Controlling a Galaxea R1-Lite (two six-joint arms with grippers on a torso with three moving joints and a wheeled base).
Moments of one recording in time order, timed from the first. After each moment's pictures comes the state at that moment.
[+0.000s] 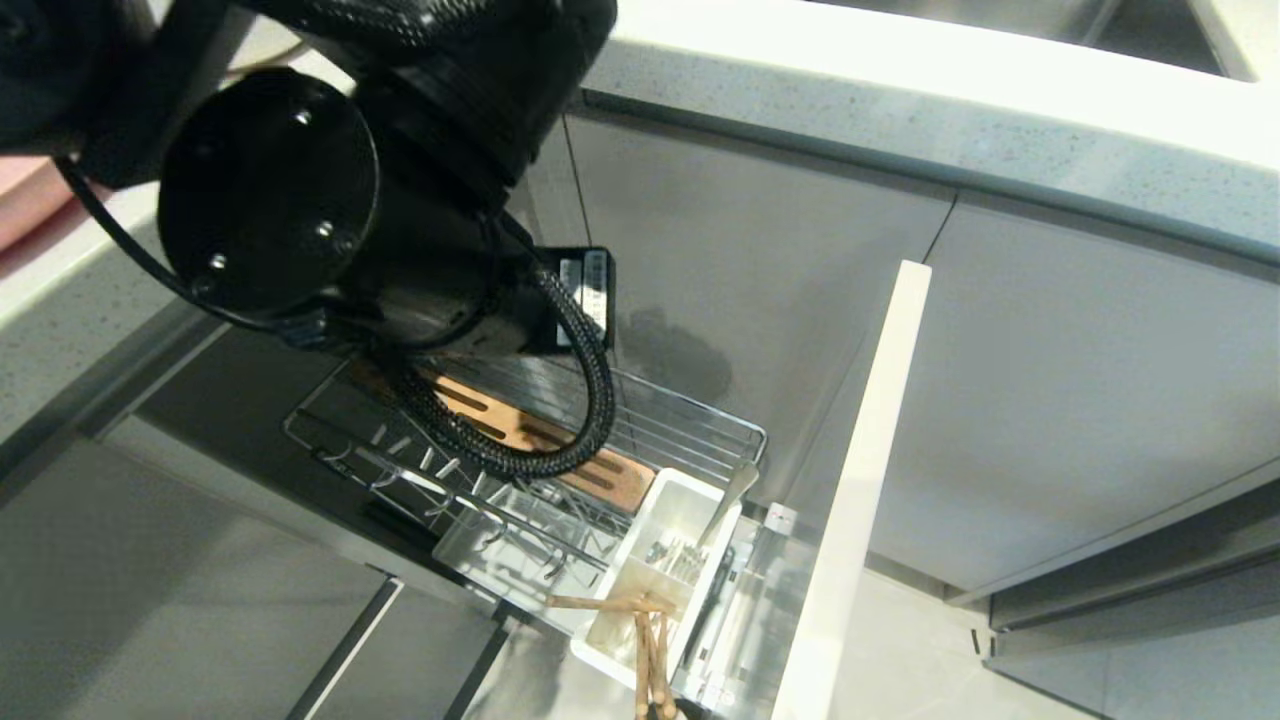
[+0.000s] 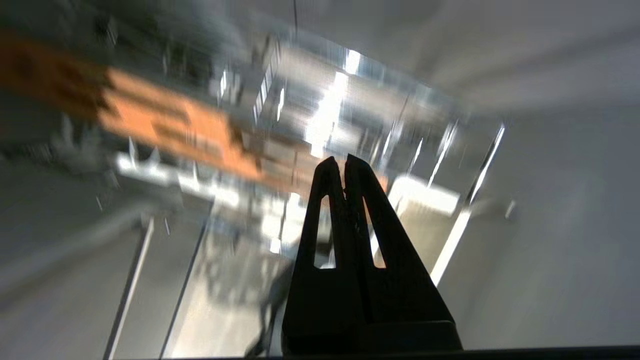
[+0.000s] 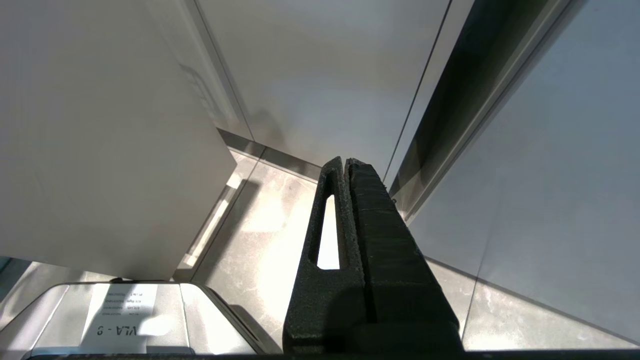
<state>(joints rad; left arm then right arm) -0.95 1.75 -1.92 0.89 0.73 -0.50 0.00 0.00 0.00 0.00 0.00 0.02</state>
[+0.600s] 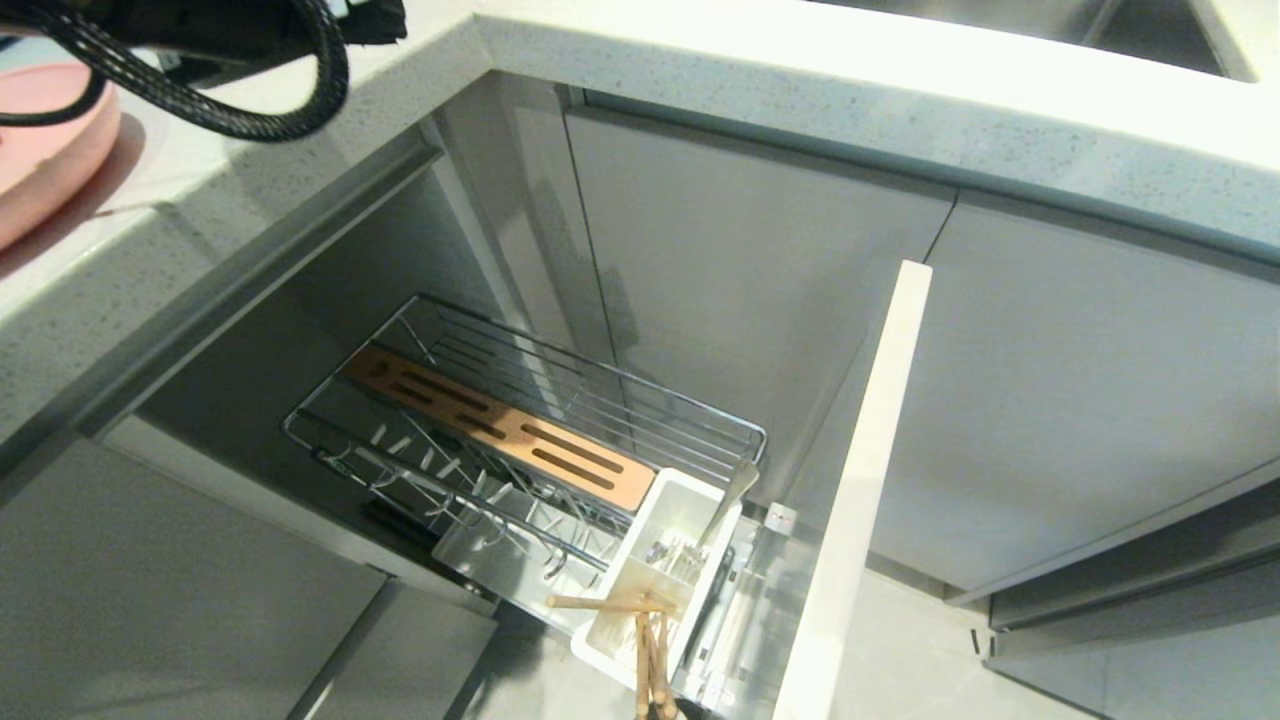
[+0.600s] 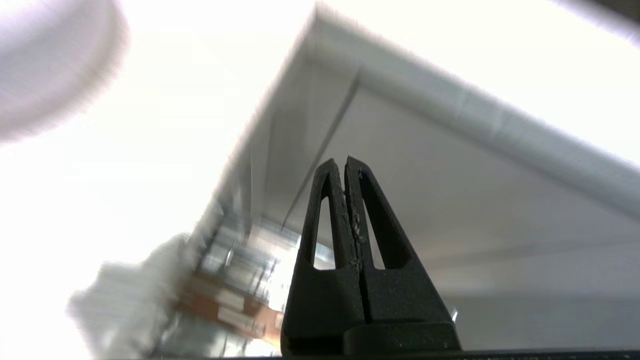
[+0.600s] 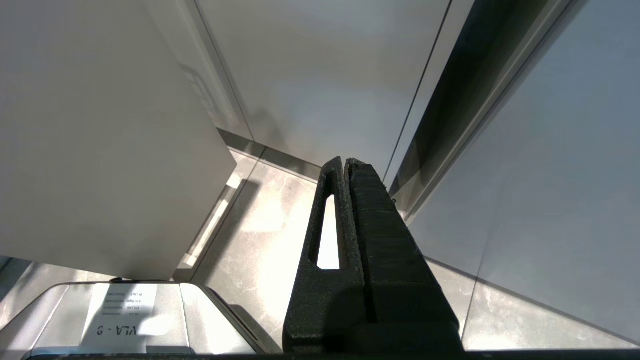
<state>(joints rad) -0.78 1.55 -1.93 0.44 0.61 -0.14 0.00 0.00 0.00 0.00 0.00 0.02</state>
